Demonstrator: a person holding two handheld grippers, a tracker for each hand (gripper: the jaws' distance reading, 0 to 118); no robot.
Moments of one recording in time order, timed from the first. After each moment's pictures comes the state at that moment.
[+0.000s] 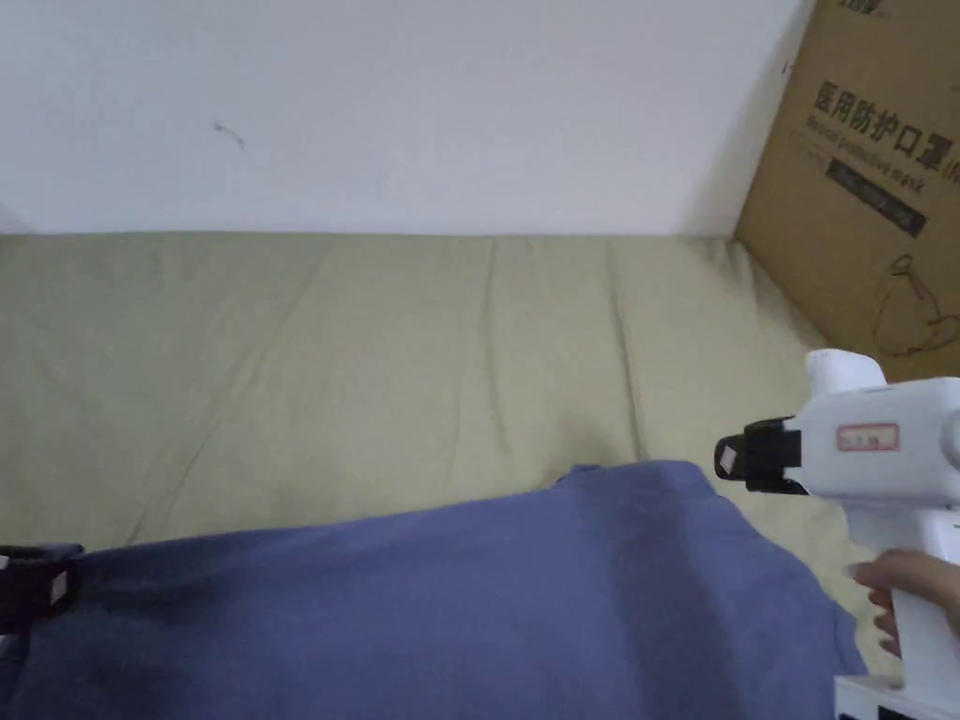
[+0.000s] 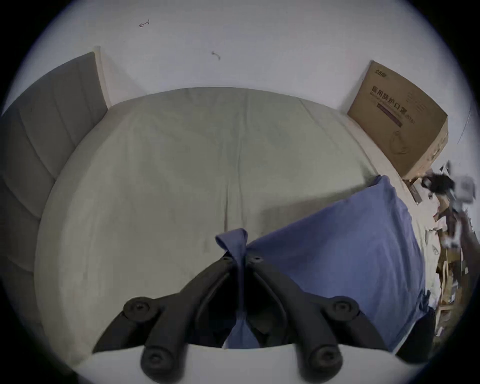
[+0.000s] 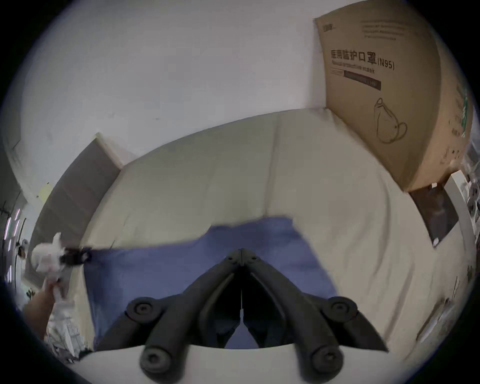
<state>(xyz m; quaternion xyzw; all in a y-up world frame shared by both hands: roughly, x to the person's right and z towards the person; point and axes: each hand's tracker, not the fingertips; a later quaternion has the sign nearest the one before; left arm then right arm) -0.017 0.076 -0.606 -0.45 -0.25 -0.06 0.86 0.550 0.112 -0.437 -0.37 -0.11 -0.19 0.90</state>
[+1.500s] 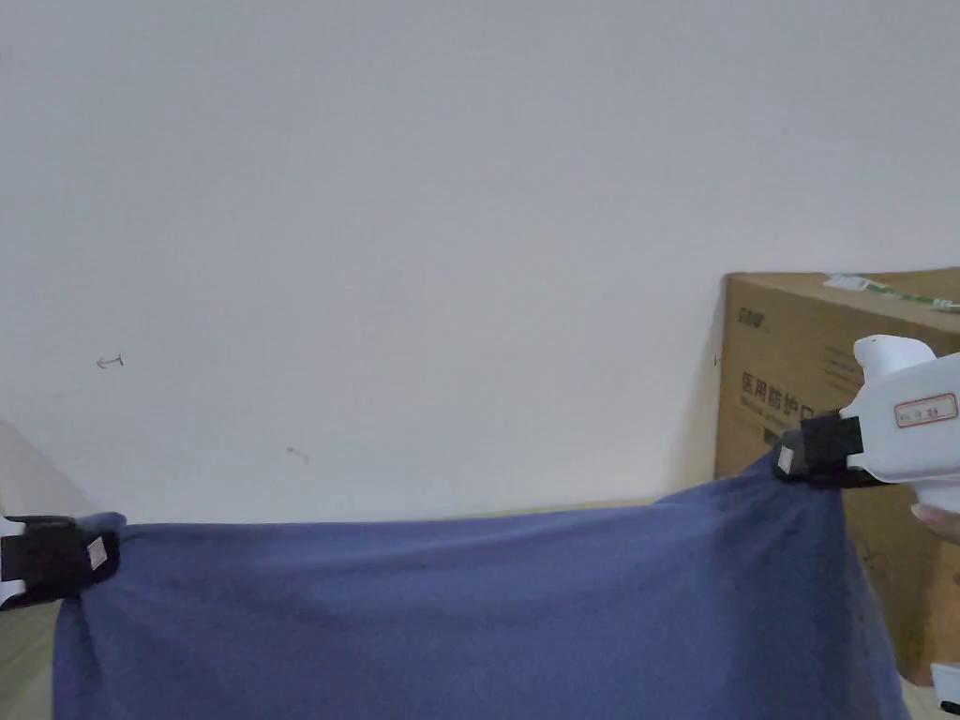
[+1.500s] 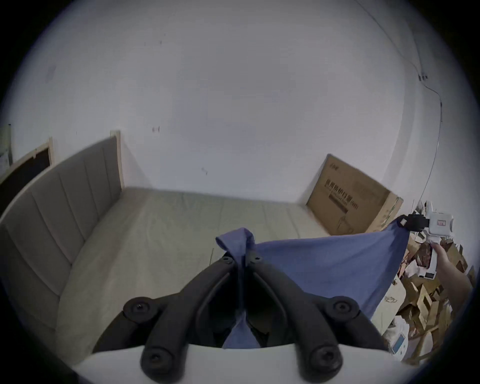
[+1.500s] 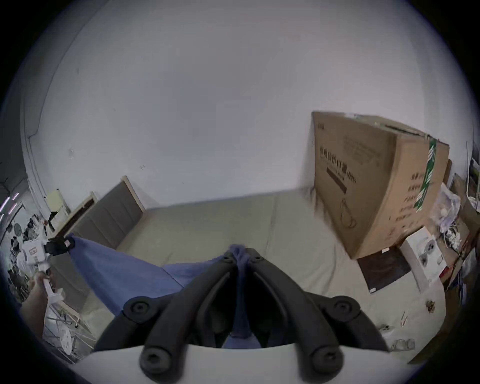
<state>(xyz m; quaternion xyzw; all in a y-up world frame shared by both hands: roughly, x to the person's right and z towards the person) -0.063 0.368 -0.495 -0.23 -0.29 0.05 0.93 0.513 0.387 -0.287 -0.22 -0.10 -0.14 0.96</state>
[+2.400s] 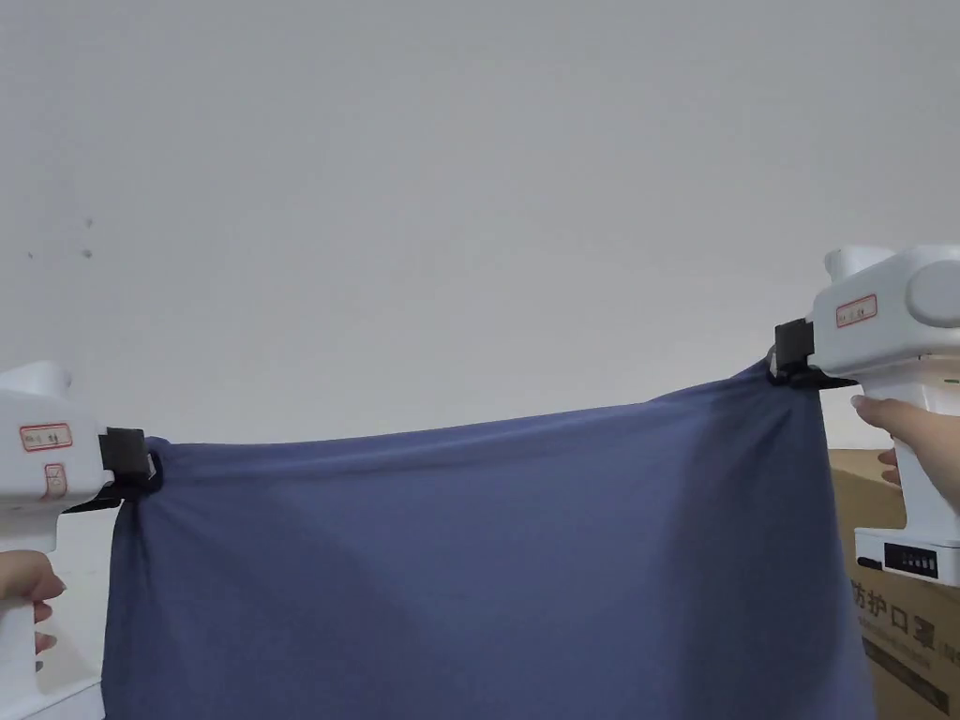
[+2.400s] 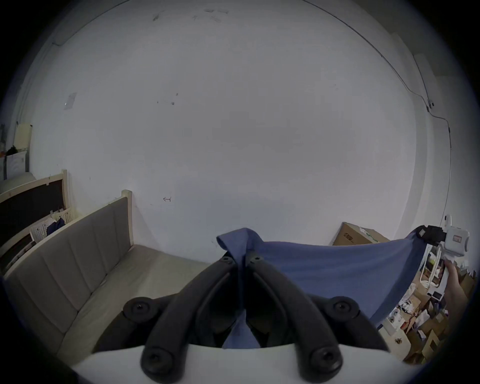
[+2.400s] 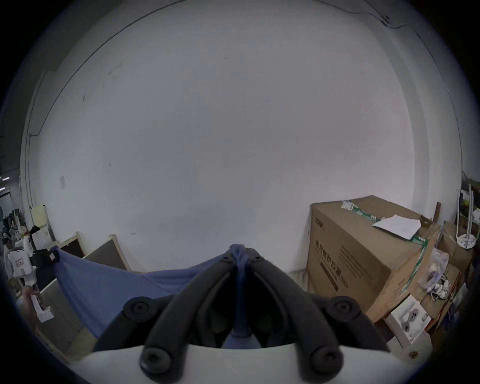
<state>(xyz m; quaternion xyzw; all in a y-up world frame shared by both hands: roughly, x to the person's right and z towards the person) -0.020 0.504 -0.614 -0.11 -0.22 0.11 0.96 0.526 0.562 -0.419 -0.07 -0.16 -0.07 0.98</state>
